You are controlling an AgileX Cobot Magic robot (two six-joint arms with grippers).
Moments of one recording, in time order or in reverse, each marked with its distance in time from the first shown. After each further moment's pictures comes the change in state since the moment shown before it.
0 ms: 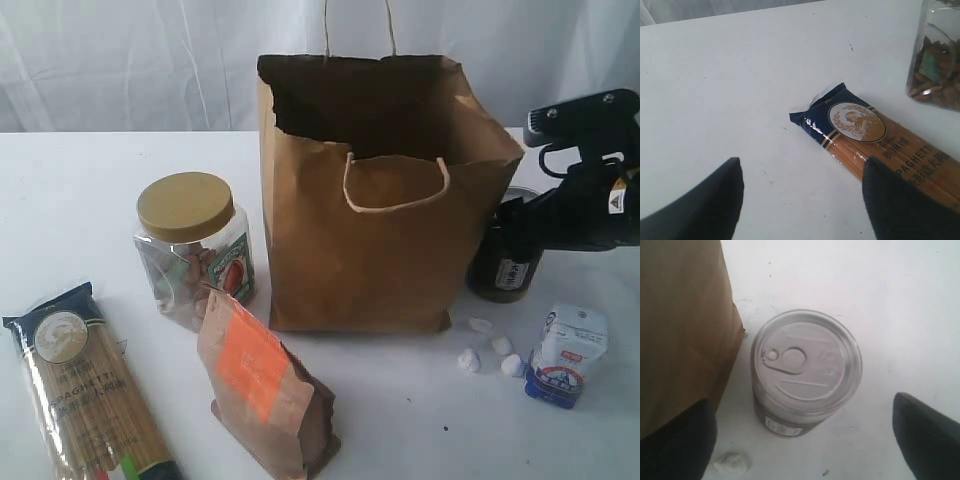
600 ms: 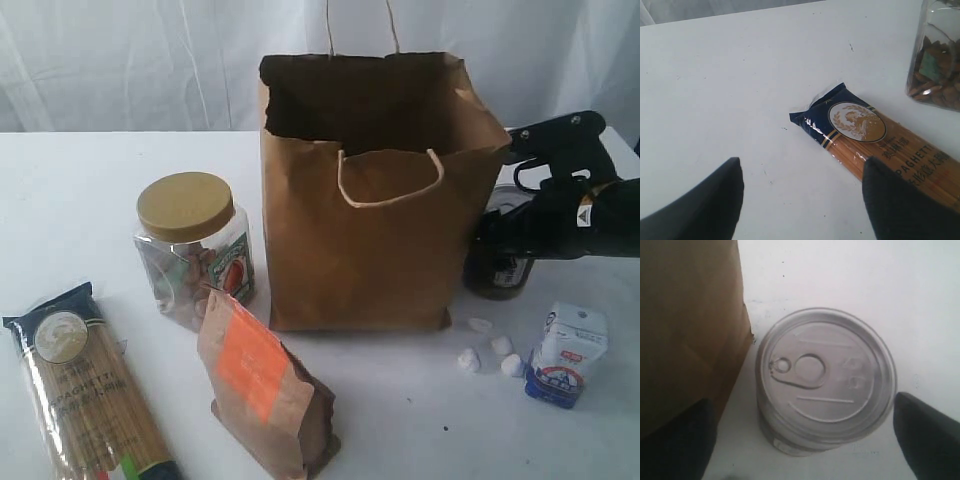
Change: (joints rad) left arm 0.000 0.000 0.000 0.000 0.000 0.000; right arm -0.005 0.137 0.000 0.000 -0.146 -0.017
